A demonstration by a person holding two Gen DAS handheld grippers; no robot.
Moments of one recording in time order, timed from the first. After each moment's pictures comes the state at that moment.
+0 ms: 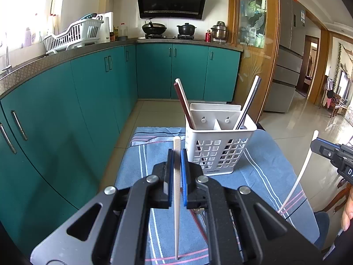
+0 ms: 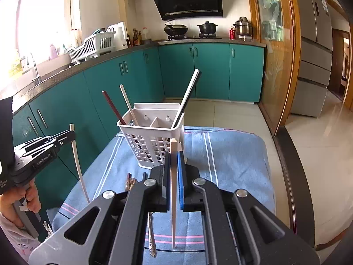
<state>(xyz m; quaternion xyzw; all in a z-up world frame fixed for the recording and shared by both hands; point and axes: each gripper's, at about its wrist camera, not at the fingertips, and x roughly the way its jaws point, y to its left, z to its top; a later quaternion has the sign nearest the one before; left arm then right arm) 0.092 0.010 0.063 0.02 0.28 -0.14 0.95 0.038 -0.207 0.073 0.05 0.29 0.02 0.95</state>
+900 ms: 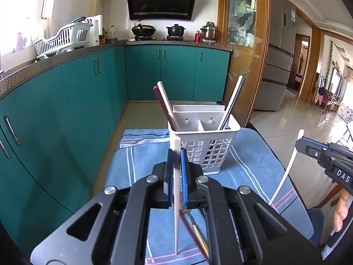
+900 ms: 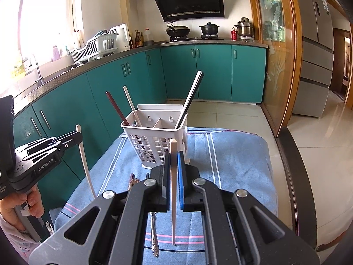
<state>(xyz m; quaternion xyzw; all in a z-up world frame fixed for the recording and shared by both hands) 0.088 -0.001 0.067 0.03 0.27 -0.18 0.94 0.037 -0.207 0.070 0.06 0.29 0.03 0.95</state>
